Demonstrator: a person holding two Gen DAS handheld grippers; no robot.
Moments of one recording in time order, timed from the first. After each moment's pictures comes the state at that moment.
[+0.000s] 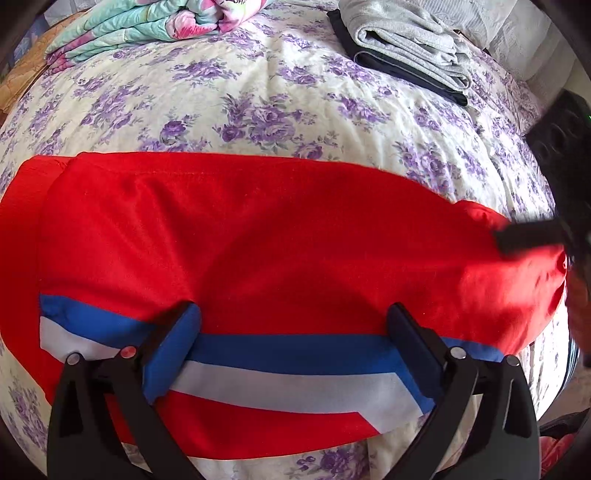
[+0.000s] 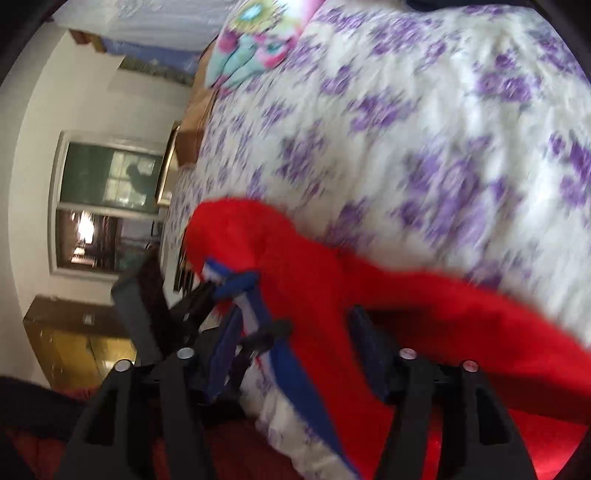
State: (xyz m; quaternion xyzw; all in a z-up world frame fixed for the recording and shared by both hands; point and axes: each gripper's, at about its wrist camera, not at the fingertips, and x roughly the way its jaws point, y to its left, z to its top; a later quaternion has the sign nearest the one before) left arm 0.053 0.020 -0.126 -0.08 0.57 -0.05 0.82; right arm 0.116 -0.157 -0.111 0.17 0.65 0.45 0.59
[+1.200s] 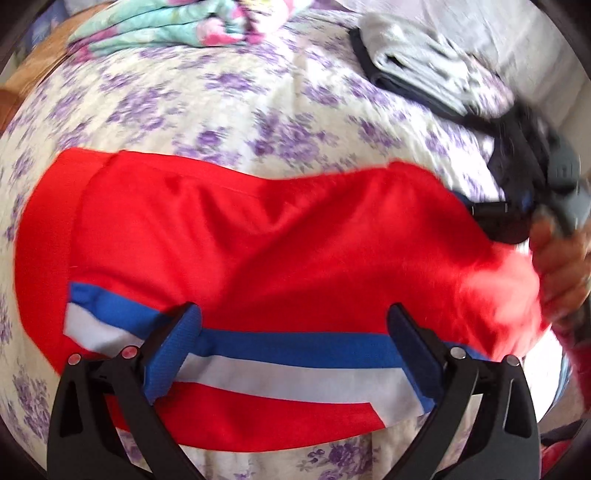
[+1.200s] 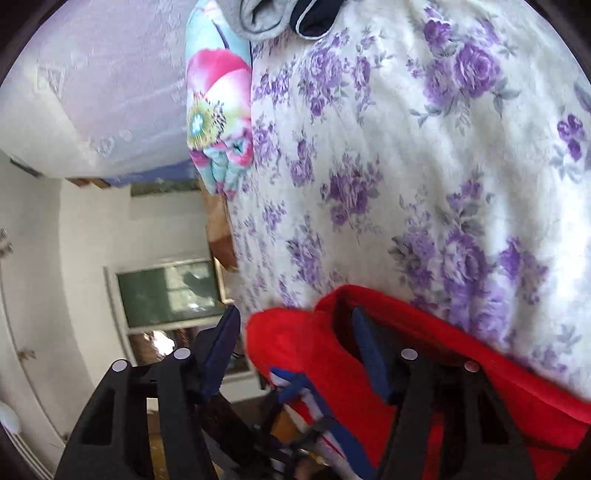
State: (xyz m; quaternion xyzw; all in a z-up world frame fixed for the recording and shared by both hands) left arm 0.044 0.045 -0.109 -0.13 0.55 -0.03 0.83; right arm 0.178 -0.172 -0.146 0.42 0.63 0.36 0.55
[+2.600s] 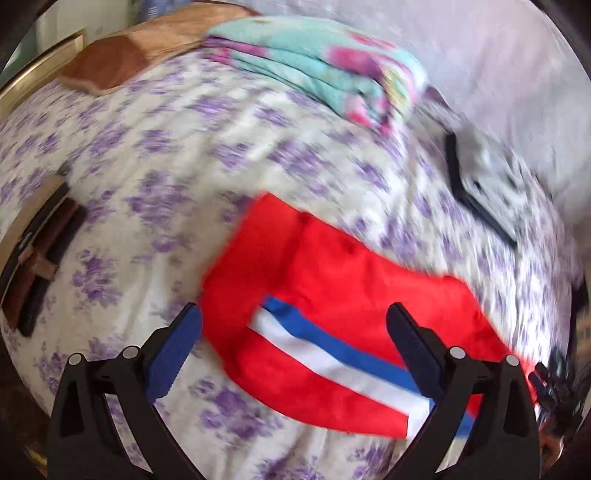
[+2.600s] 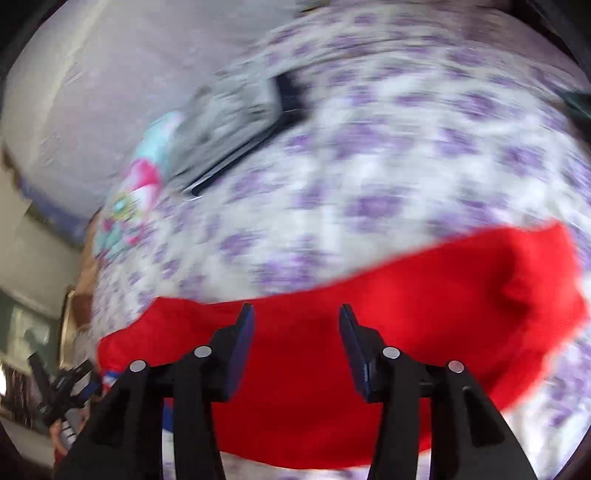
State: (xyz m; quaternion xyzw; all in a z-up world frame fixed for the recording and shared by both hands) left arm 0.014 0.125 -0.066 -0.21 0.49 0.12 0.84; right arm 0.050 -0.421 -0.096 0.26 0.50 0.04 0.82
